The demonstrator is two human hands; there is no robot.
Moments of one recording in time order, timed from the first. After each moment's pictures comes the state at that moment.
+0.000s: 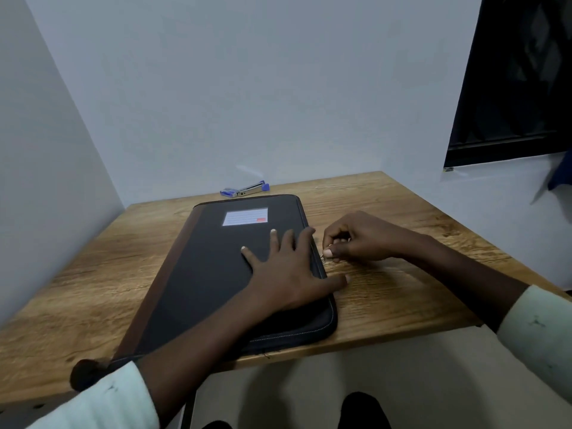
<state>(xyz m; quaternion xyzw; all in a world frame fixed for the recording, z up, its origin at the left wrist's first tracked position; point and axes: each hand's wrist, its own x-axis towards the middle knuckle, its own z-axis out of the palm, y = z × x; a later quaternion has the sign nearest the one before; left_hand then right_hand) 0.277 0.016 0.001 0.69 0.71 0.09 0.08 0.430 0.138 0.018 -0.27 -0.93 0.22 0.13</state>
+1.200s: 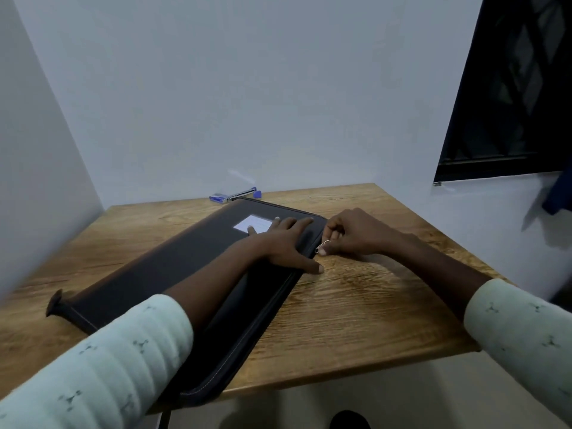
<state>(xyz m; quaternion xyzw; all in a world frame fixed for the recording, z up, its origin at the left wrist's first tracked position) 0.238 0.104 0.026 0.73 0.67 0.00 0.13 0.419 0.183 0.017 -0.35 -0.91 0.18 0.16</state>
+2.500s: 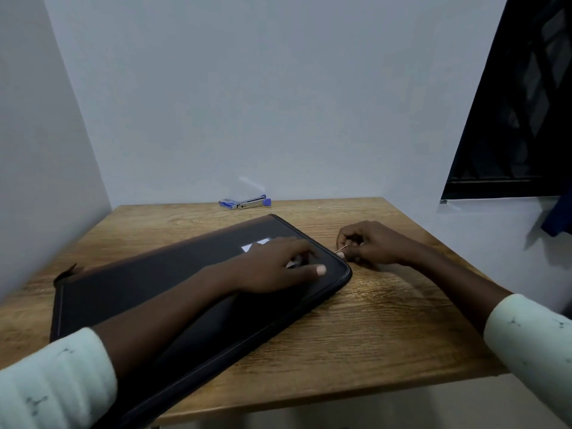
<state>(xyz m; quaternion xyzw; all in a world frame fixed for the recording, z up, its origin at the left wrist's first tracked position) 0.204 0.058 0.029 0.81 0.55 0.14 0.14 0.426 0.201 0.017 -0.34 -0.90 0.23 0.15</state>
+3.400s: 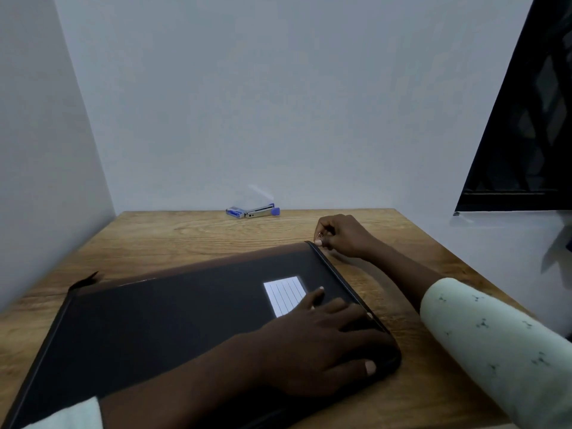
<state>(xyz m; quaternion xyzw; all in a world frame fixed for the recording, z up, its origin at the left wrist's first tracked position) 0.242 0.019 0.002 0.91 0.41 0.06 0.06 0.344 0.238 0.013 -0.35 -0.88 0.20 0.23</state>
